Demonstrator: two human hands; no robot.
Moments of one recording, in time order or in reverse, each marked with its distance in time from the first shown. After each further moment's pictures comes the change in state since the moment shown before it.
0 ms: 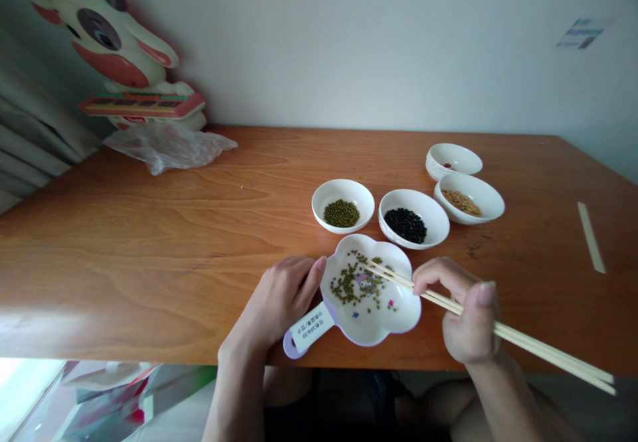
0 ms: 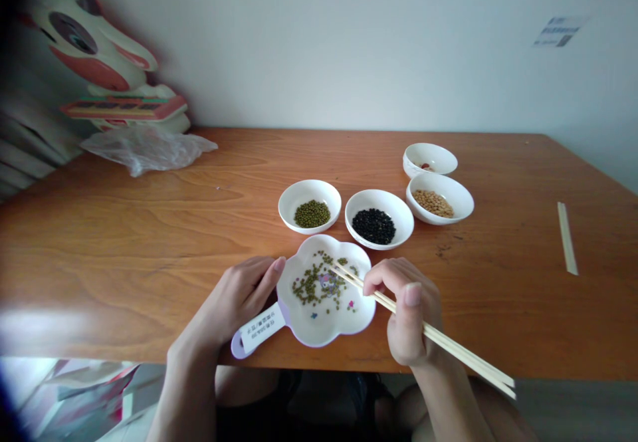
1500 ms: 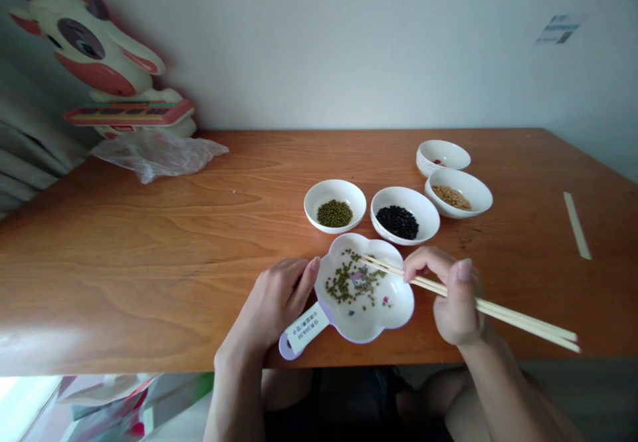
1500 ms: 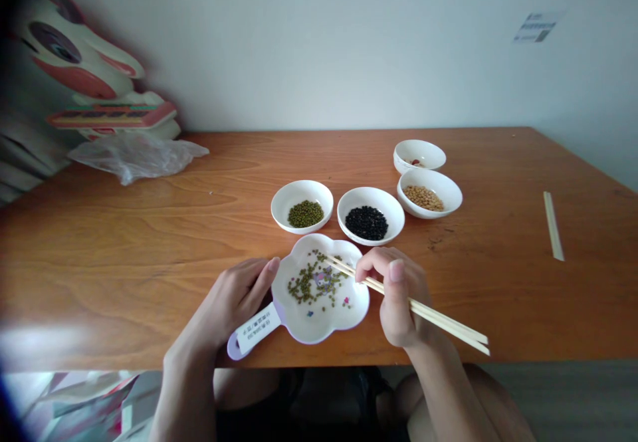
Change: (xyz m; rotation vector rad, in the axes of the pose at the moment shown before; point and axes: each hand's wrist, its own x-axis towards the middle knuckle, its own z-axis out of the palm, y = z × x) left_hand 0.000 -0.001 0.000 0.058 0.000 -0.006; right_hand 0.009 0.001 0.003 0.015 -0.006 0.018
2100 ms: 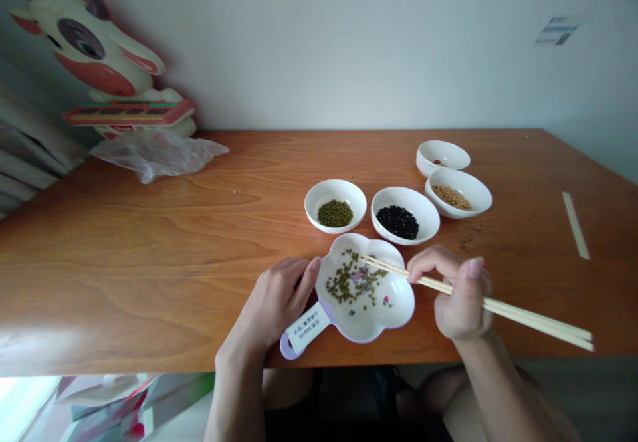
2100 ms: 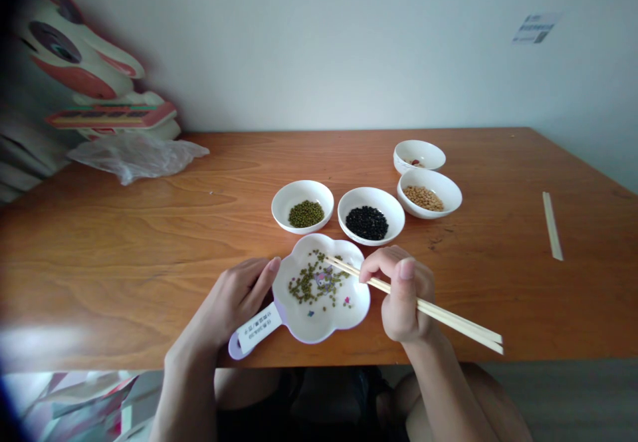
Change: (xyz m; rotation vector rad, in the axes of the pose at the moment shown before) left_hand 0.000 -0.002 0.000 -0.022 -0.029 -0.014; right_hand 0.002 -0.007 0.002 0.035 0.138 -0.041
